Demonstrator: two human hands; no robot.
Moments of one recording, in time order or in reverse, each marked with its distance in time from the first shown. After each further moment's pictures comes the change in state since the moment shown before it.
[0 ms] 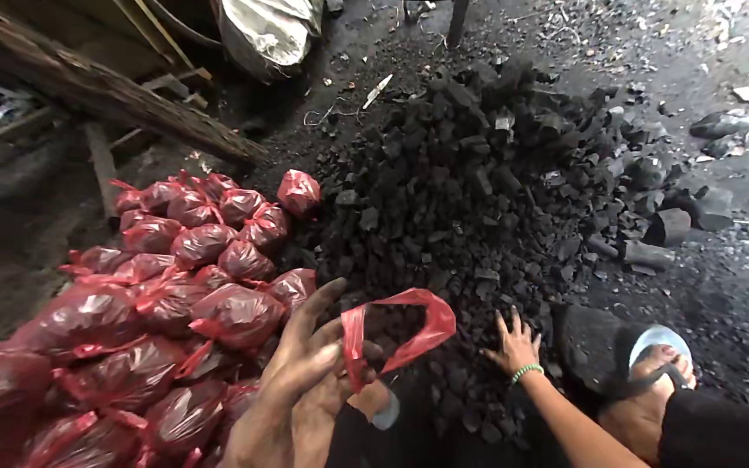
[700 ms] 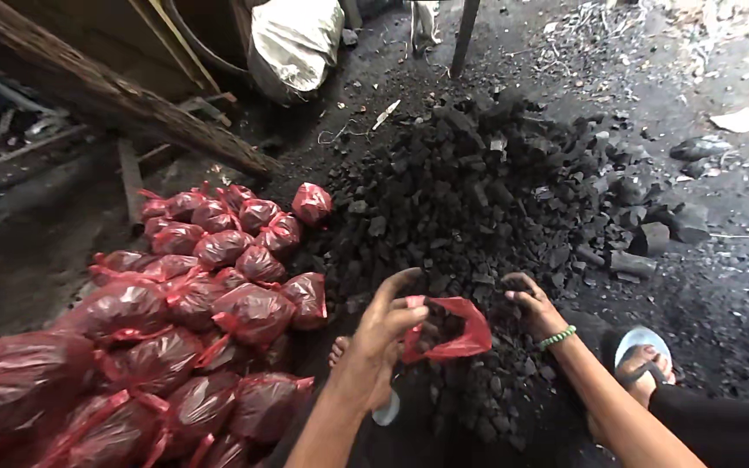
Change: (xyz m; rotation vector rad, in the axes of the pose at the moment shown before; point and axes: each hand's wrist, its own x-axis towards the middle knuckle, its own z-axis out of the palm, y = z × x) left_hand 0.011 -0.014 0.036 0.122 -0.176 -0.053; right_hand -0.046 -0.022 -0.123 1.309 0.075 -0.424
